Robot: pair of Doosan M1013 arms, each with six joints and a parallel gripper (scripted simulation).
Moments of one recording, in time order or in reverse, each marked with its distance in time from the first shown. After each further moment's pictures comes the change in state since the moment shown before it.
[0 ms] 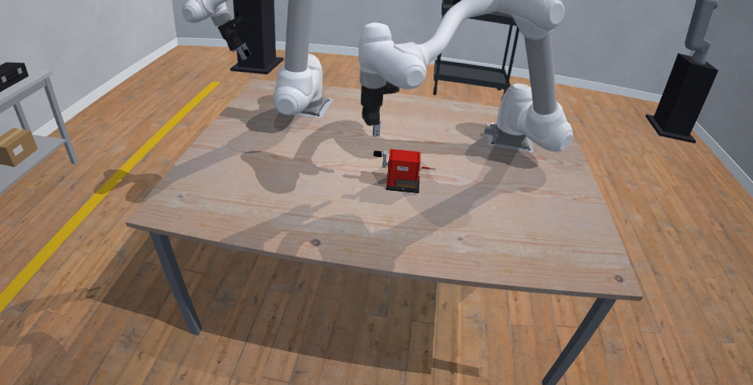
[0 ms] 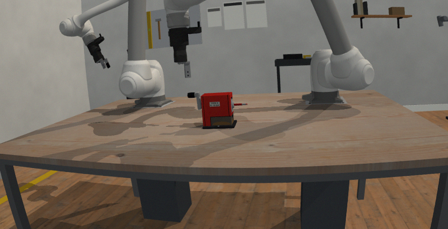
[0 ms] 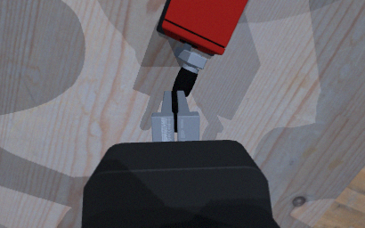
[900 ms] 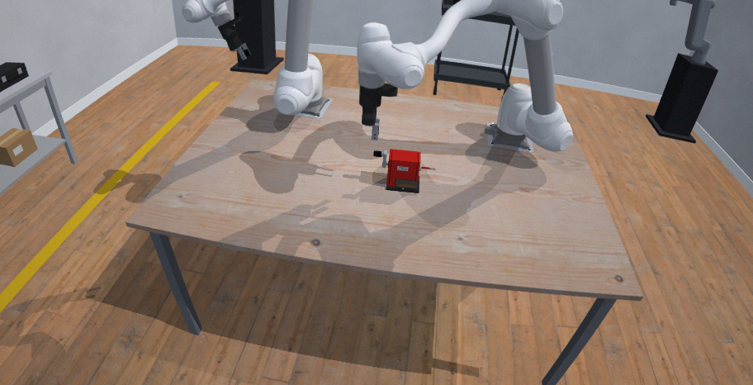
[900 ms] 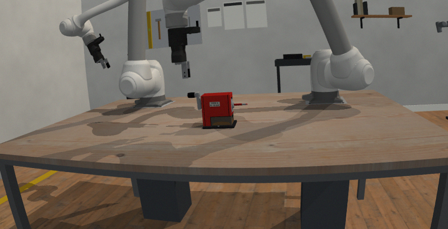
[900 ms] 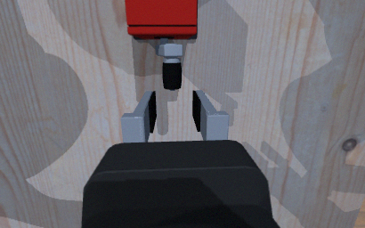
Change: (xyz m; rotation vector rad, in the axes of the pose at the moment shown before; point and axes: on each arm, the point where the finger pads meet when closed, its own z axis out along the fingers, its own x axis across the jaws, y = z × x) left arm 0.009 0.007 0.000 0.000 0.000 0.412; right arm 0.000 0.000 0.000 0.000 0.000 0.000
